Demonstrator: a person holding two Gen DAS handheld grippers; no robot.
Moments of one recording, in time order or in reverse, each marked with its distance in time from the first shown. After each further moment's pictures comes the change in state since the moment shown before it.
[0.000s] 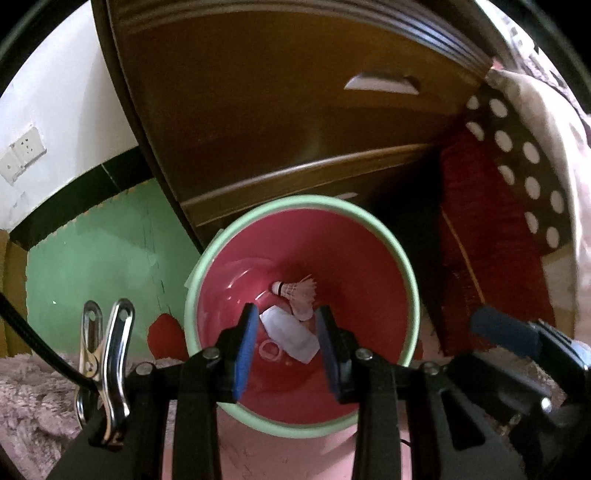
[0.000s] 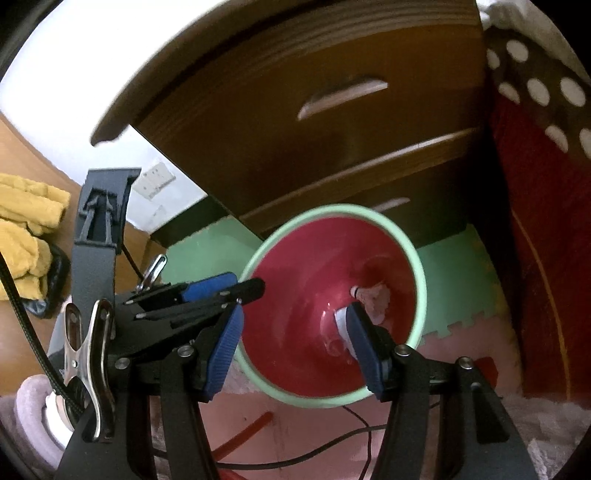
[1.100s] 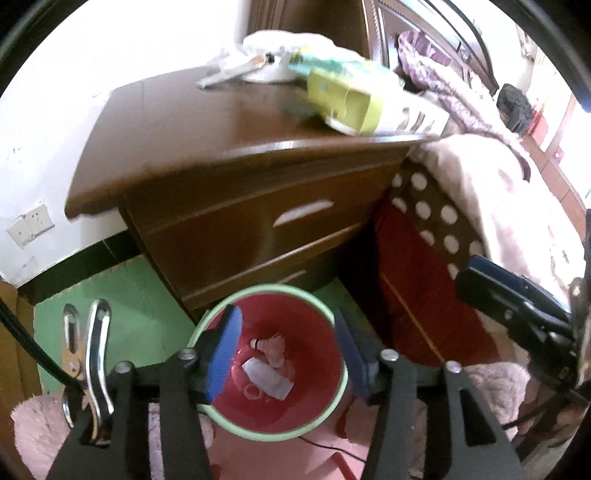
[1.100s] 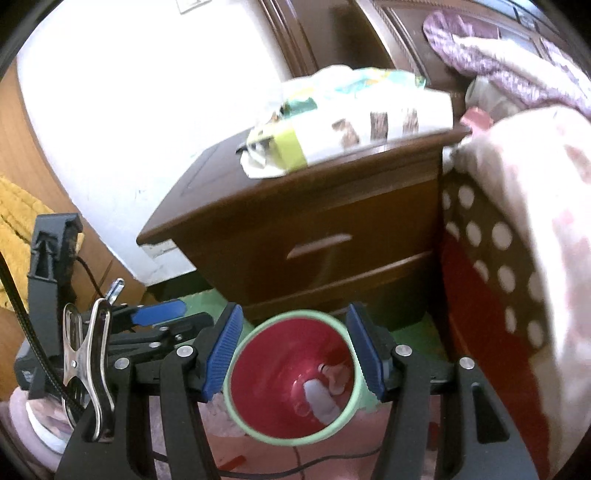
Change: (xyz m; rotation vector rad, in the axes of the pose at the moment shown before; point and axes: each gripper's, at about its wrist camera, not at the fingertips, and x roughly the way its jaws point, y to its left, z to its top) left arm -0.131 -0.039 0.038 0.071 -0.214 -0.073; right arm -0.124 0.004 0.049 -0.113 -0.279 -0.080
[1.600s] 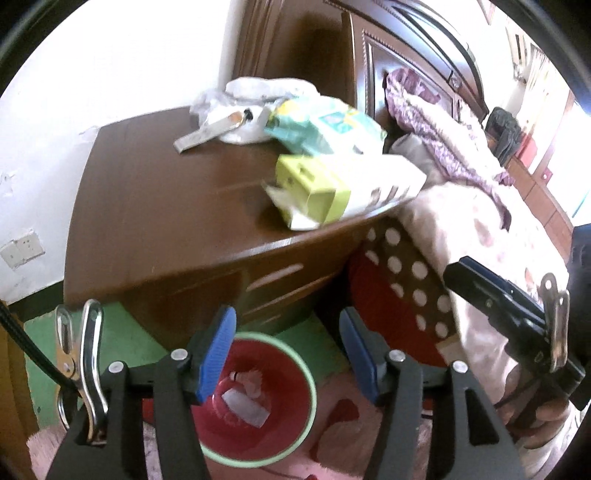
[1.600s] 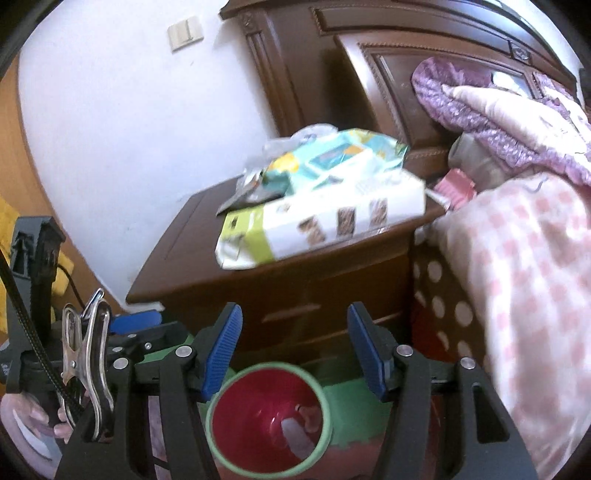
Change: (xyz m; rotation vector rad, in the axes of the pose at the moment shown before) left arm -0.025 -0.018 0.067 -0.028 -0.075 -0.055; right arm -0.027 -0.020 0.060 -0.015 -0.118 -0.055
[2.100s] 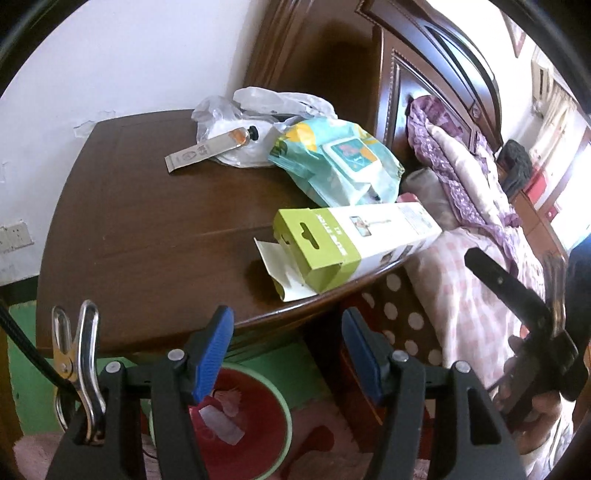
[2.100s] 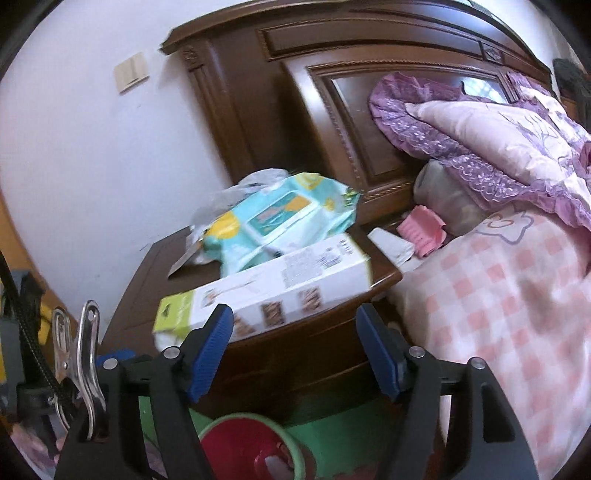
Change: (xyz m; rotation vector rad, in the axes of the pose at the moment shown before) left arm 0.032 0.002 0.045 -0.122 -0.008 -0.015; right arm 0.023 -0.058 0.067 0.082 -0.061 -0.073
